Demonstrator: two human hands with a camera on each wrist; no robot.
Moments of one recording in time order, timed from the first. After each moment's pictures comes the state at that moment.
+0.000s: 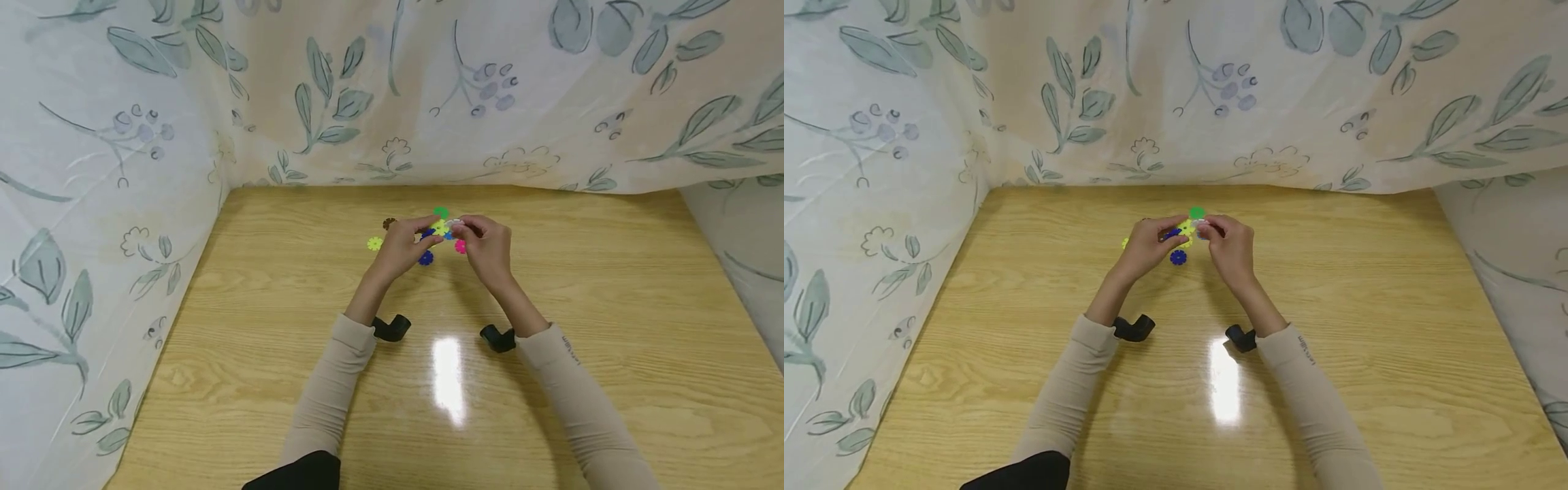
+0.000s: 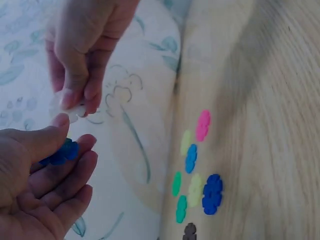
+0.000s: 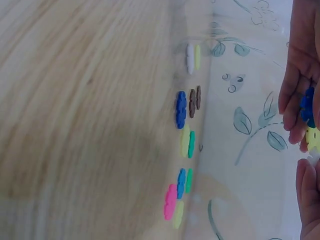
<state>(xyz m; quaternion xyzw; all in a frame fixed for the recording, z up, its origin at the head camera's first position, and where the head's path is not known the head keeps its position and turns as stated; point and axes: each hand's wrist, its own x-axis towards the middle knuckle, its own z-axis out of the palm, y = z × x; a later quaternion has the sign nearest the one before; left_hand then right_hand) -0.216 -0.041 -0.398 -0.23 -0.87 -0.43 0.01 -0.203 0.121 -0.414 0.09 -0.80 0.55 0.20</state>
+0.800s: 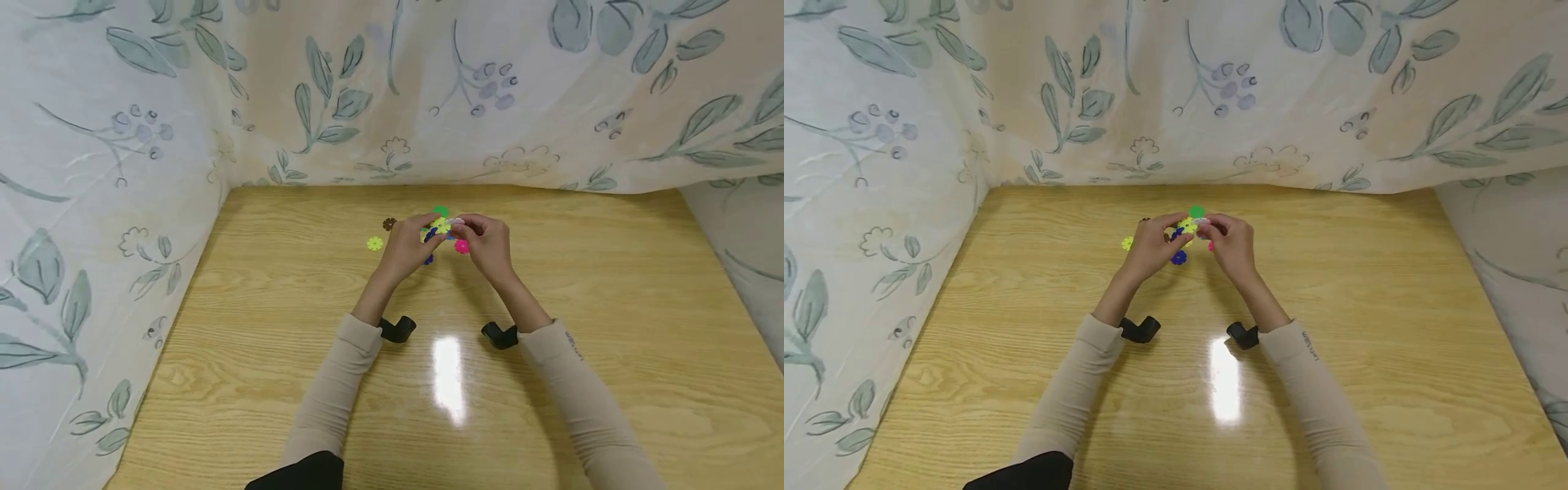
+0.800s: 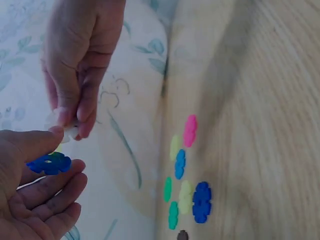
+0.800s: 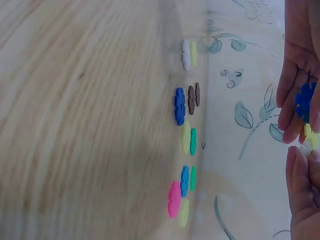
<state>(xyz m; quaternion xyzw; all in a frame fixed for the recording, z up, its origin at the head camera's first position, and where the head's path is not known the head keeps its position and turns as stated) -0.216 -0.032 -0.398 -0.21 -0.90 -0.39 0.05 -0.211 0.129 -0.414 0.08 -0.78 0.61 0.09</state>
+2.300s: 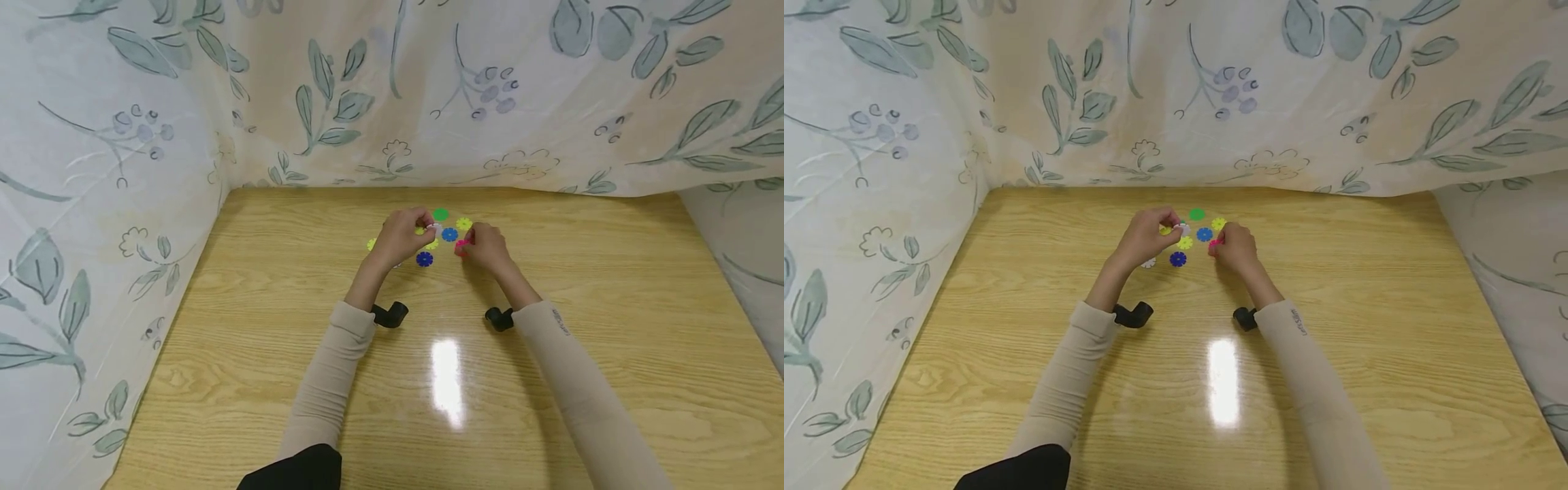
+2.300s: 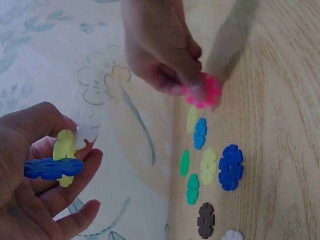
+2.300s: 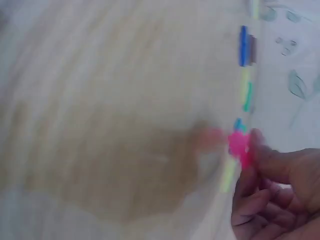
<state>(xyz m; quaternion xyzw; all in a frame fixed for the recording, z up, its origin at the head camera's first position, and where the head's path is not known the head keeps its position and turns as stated) -0.234 -0.045 -0.385 -0.23 -0.91 -0.35 0.00 -0.243 0.148 -0.436 0.04 -0.94 0.33 -0.10</state>
